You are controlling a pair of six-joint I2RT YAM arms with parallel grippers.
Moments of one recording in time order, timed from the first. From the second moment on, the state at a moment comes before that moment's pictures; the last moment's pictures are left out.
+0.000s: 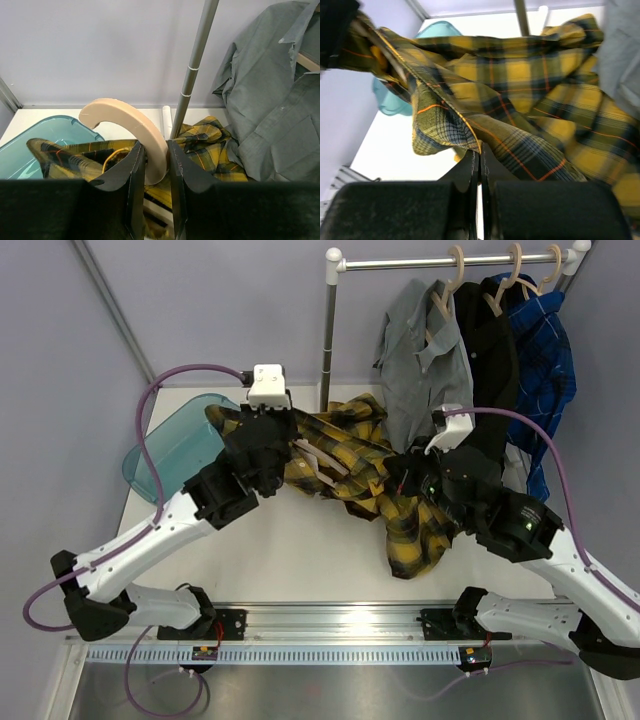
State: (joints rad) left arm -0.96 1.26 1.40 -0.13 -0.91 -0.06; right arm 0.93 0.94 1.30 -0.63 0.43 0.53
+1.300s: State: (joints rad) left arm -0.94 1.22 1.47 -0.33 -0.86 -0.30; right arm 0.94 0.96 1.20 -0.70 0.31 0.47
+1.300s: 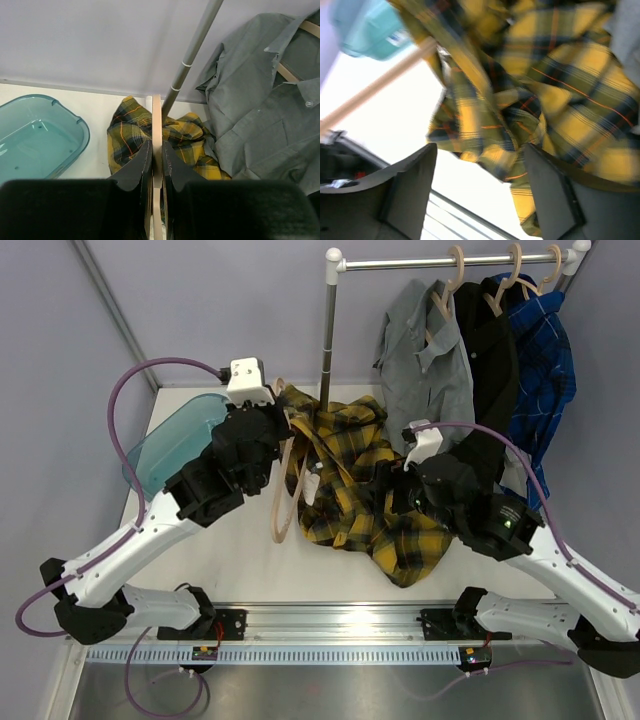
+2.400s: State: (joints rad) left arm -0.98 1.38 1.46 -0.13 -0.99 -0.32; right arm 0.97 1.16 1.29 -0.35 -0.15 0.76
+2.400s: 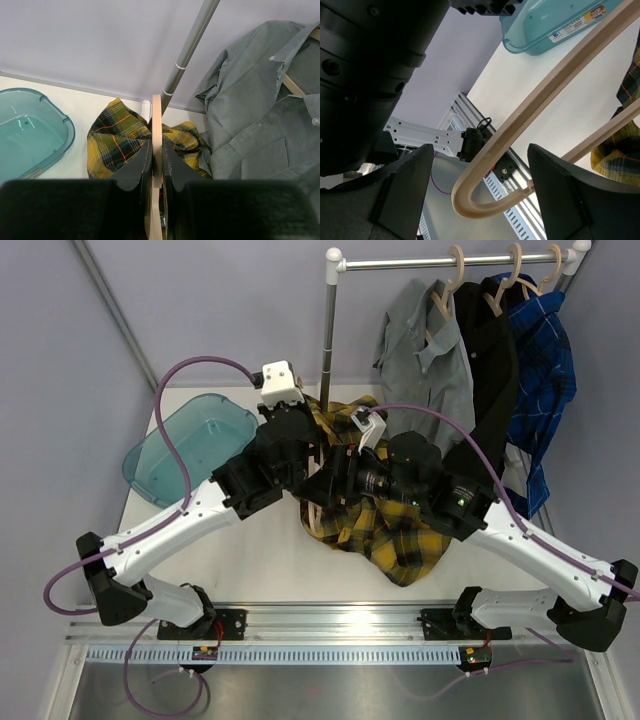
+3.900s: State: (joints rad) left arm -1.01 1.08 1.24 -0.06 -0.88 -0.32; right arm 0.97 1.08 1.08 -0.27 -0.20 0.95
